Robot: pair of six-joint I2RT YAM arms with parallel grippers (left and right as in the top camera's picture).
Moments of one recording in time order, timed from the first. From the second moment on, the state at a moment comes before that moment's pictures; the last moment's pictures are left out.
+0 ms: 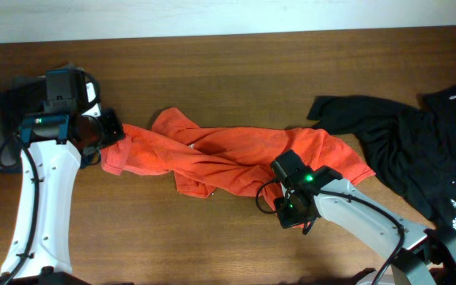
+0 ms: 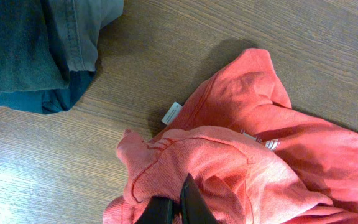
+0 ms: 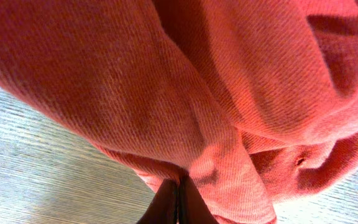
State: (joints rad) left arm 0.09 1.52 1.40 -1.01 0.04 -0.27; right arm 0.52 1.49 0.77 -0.81 -0.05 0.29
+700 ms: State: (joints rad) left arm 0.14 1.41 1.43 -1.00 0.04 -0.27; right arm 0.29 1.36 1.68 -1.45 0.22 0.22
